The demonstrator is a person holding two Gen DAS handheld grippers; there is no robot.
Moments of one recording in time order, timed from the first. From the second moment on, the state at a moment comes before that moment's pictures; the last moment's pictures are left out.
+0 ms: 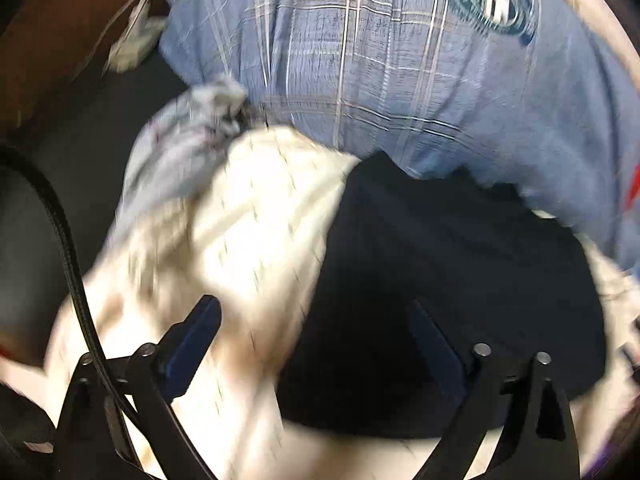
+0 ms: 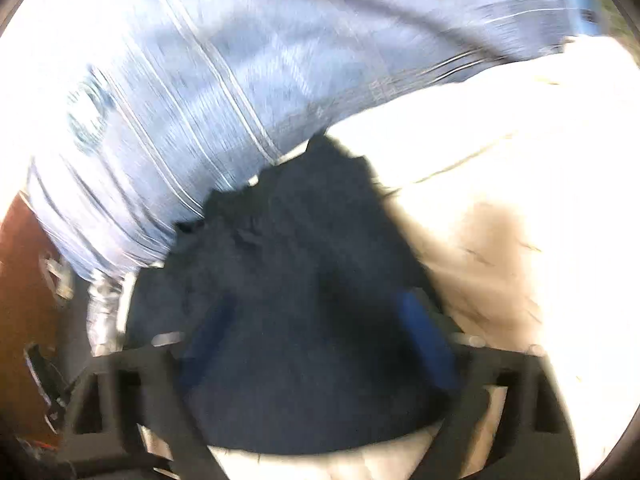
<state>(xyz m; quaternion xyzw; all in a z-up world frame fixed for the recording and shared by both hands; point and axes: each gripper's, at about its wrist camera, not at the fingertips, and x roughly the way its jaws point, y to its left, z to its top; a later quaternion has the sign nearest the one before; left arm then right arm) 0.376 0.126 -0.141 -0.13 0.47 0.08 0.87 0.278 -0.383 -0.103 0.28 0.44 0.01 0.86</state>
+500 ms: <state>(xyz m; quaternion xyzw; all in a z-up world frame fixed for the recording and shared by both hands) 0.341 0.135 -0.222 -0.40 0.48 -0.02 0.78 0.229 -0.410 -0.198 0.50 0.44 0.05 0.74</state>
